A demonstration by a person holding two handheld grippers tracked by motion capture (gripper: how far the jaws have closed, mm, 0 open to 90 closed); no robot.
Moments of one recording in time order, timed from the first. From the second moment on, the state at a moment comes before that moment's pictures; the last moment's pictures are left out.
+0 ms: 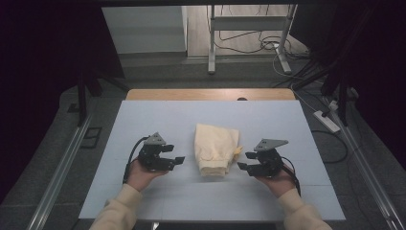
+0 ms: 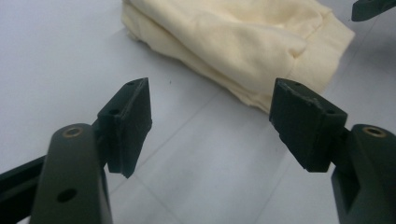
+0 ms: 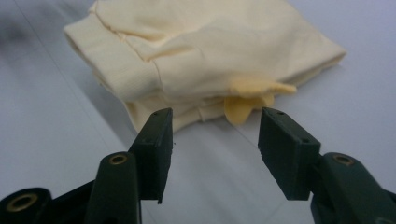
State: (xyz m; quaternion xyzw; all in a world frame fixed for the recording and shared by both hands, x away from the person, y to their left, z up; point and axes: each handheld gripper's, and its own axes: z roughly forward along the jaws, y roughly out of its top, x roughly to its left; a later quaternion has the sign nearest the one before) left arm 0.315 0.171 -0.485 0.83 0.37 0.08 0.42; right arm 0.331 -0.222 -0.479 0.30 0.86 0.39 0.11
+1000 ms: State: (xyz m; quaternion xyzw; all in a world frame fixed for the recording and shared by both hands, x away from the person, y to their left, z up) left arm 0.272 0.209 -0.503 0.83 0.39 0.07 0.40; right arm 0.296 -0.293 -0.485 0.34 0.85 0.39 0.12
